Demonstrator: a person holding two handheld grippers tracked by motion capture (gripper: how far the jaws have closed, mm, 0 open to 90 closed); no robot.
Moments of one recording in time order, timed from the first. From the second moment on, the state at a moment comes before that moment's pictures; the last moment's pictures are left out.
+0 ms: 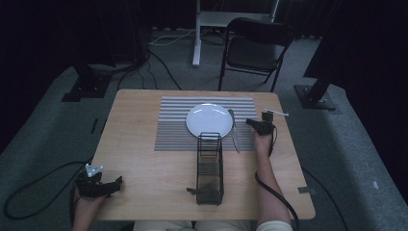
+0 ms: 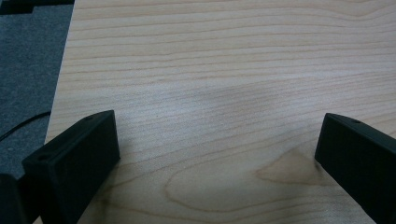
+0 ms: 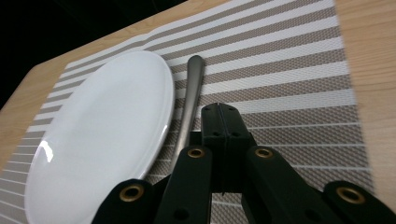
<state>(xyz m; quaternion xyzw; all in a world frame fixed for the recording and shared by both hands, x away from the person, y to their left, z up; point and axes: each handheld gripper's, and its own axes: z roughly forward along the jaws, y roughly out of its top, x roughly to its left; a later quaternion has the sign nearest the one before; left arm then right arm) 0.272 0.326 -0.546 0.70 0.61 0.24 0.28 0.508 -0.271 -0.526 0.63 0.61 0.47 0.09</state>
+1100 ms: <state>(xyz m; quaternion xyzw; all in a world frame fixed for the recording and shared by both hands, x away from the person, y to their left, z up) 0.254 0.290 -0.517 0.73 0.55 0.18 0.36 0.450 -0.272 -0.531 0.57 0.66 0.45 0.18</state>
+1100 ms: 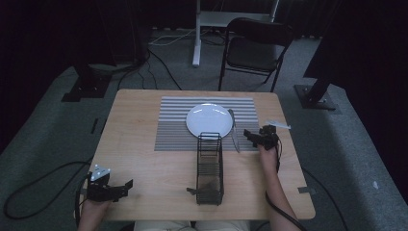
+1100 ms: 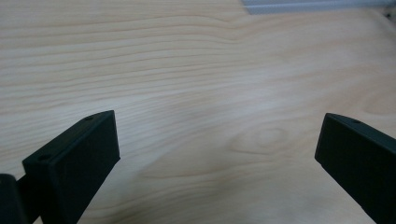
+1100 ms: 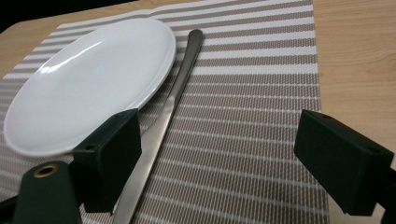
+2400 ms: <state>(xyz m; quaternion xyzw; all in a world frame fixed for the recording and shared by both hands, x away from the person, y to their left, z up) 0.213 0.160 -0.425 0.79 0.31 0.06 0.52 0.303 -0.314 -0.546 0.55 0.66 0.47 0.18</state>
